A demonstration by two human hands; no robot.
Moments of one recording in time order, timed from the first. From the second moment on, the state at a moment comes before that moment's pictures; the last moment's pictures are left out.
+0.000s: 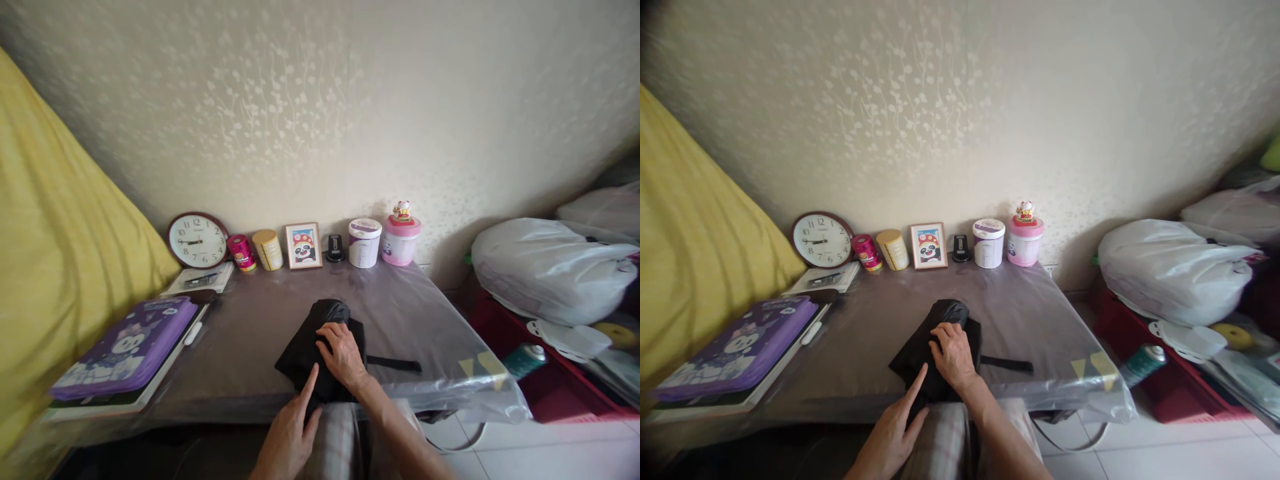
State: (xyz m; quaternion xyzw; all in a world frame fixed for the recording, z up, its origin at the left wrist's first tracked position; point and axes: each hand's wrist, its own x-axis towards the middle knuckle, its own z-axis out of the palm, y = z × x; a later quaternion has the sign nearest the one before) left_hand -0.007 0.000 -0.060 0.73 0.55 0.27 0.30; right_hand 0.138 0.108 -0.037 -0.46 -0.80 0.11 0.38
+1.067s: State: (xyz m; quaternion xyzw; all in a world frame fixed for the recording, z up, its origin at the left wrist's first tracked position) left_hand -0.007 -0.001 -0.078 0.72 0.56 0.30 0.28; right_hand 0.170 0.180 -0.041 -0.46 -0.81 0.05 0.37
